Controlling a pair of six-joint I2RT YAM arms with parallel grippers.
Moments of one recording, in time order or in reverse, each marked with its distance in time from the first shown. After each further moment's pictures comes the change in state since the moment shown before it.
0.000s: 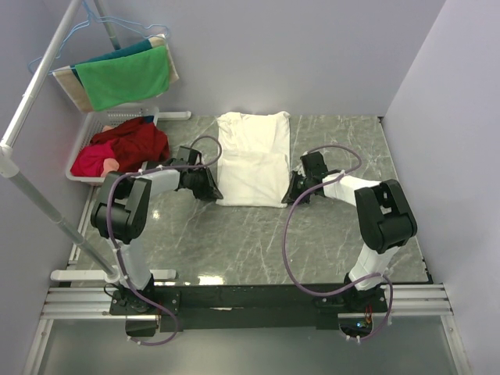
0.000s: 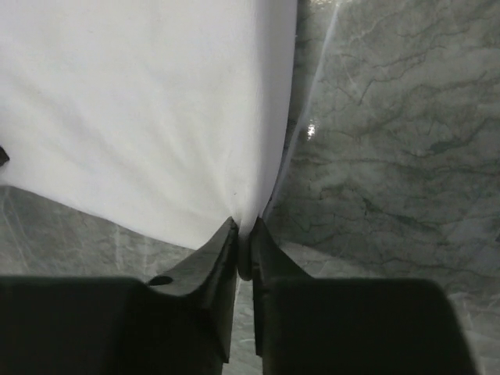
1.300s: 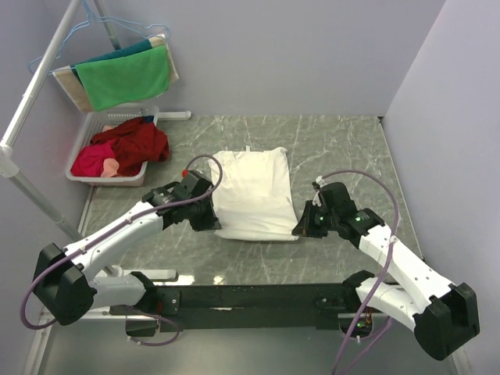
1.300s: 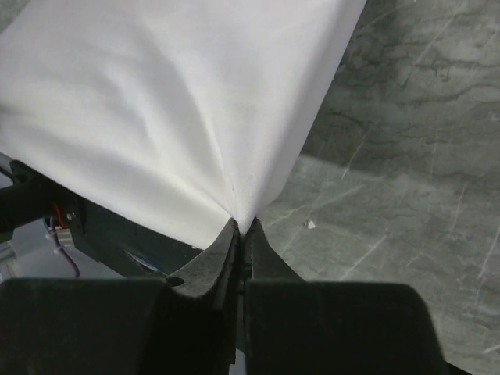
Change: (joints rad) left arm -0.392 -0.658 -0.156 -0.506 -0.362 -0.311; right arm 0.148 -0.810 -0.317 -0.372 -0.019 0.021
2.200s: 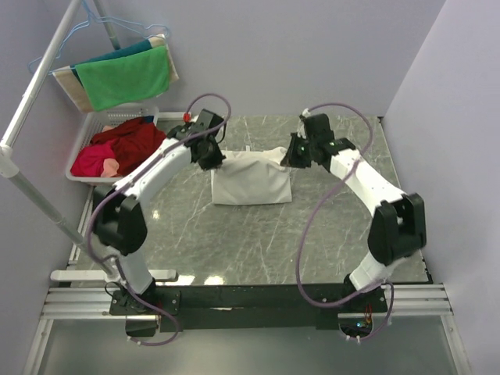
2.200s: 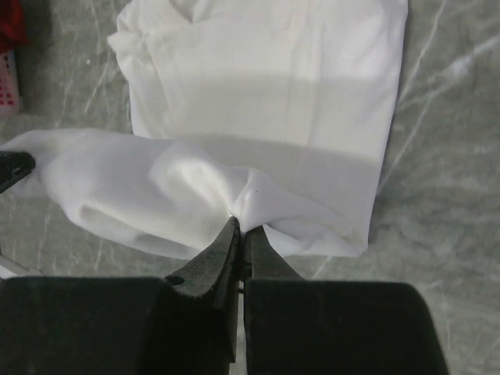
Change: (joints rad) left arm 0.185 0.545 0.675 -0.117 -0.244 0.063; right arm -0.122 0.675 0.695 0.085 0.083 -0.118
